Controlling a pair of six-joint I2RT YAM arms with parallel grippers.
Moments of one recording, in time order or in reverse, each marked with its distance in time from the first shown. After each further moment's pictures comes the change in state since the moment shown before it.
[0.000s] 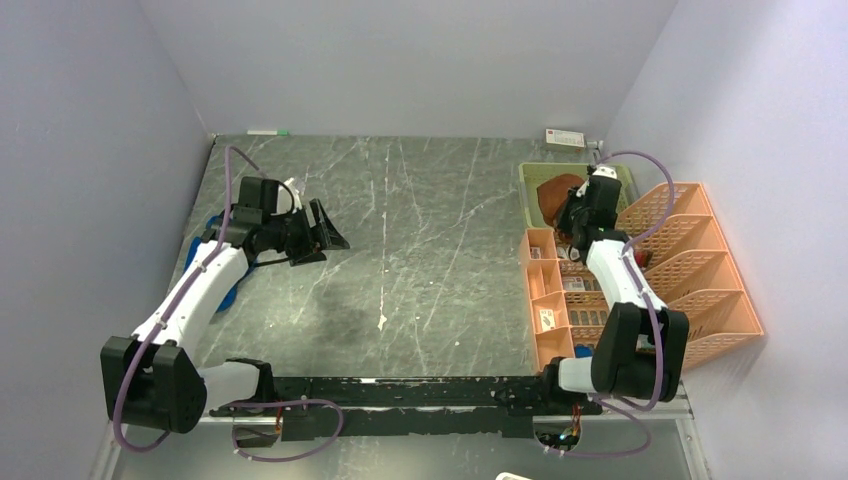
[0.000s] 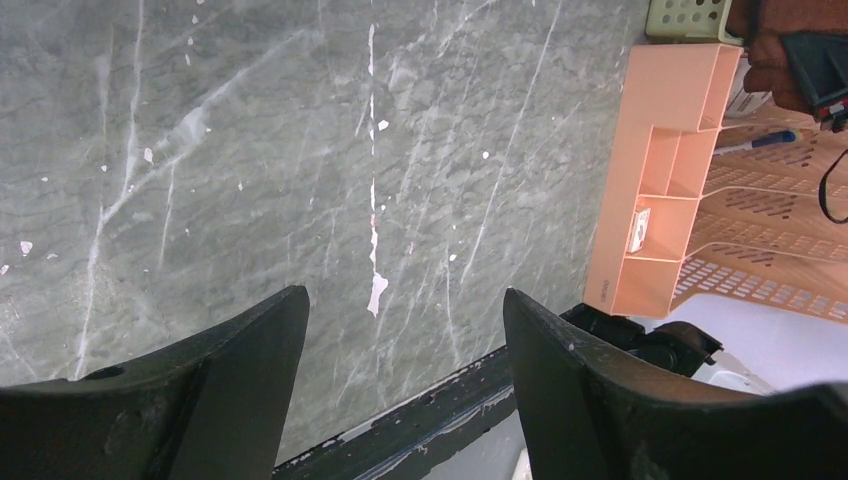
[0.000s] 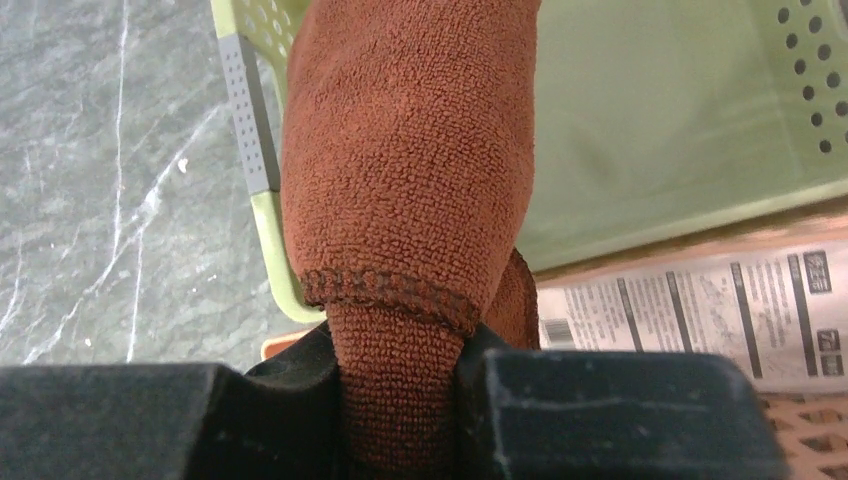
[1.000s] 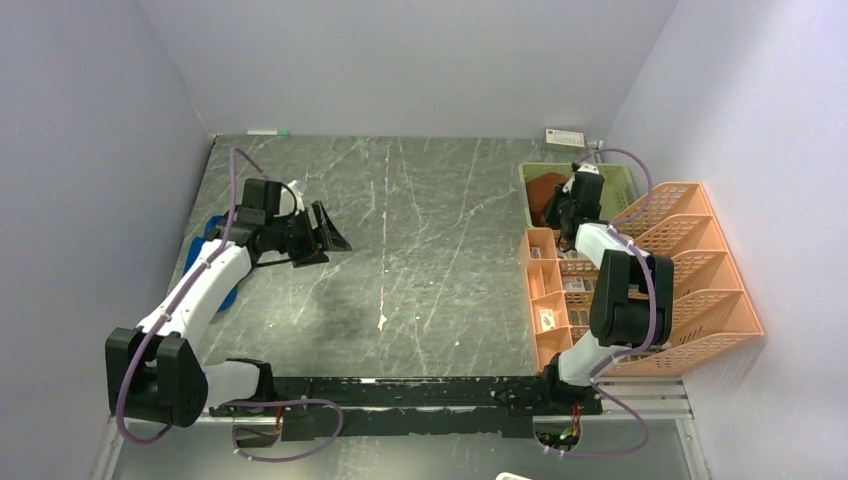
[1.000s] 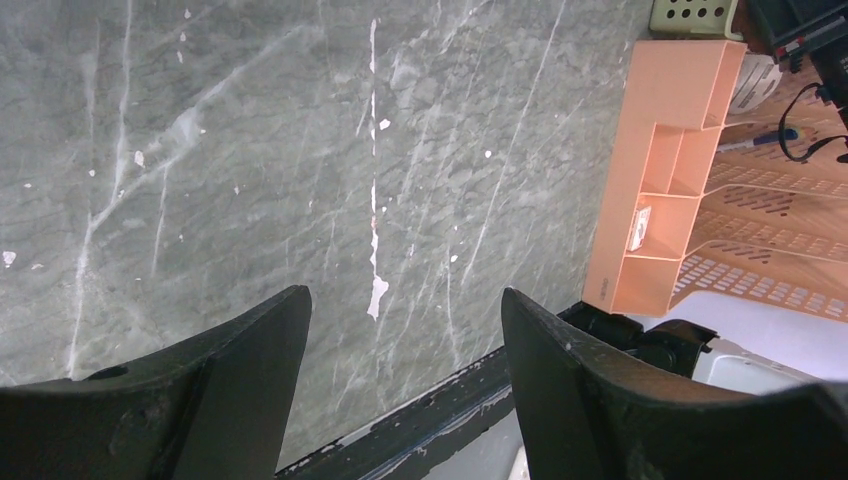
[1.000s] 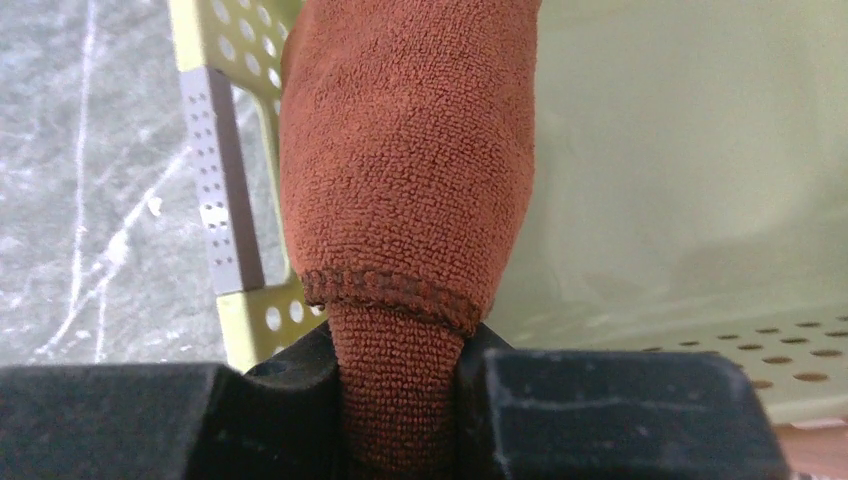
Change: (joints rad) left arm 0.000 0.023 -0.023 0.029 0.013 -0.003; right arm 0.020 0.295 0.047 0.211 -0.032 -0.003
